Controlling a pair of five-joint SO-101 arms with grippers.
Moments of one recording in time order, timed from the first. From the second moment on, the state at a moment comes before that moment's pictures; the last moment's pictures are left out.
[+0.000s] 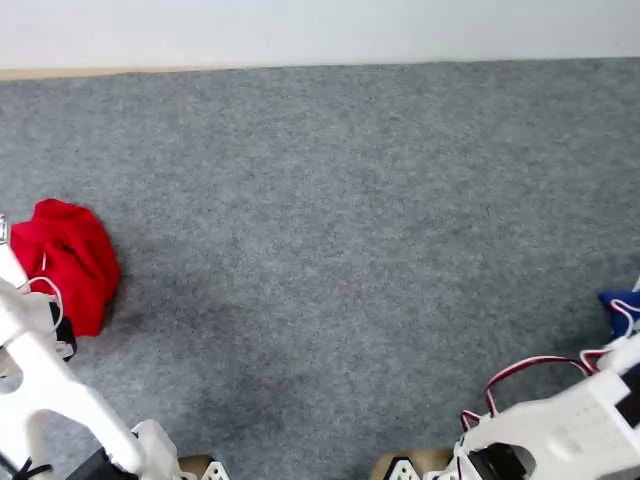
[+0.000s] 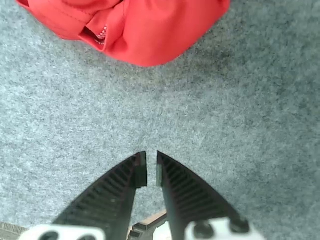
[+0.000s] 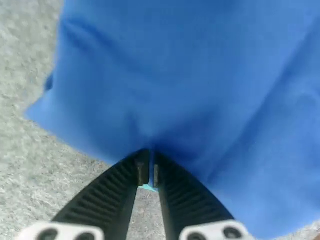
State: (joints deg) left arm -48.0 -25.5 28.5 97.5 -13.3; right arm 55.8 19.8 -8.5 82.1 9.0
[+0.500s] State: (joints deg) left arm -48.0 -25.5 28.5 97.5 -13.3; right arm 55.7 25.1 -17.0 54.4 9.0
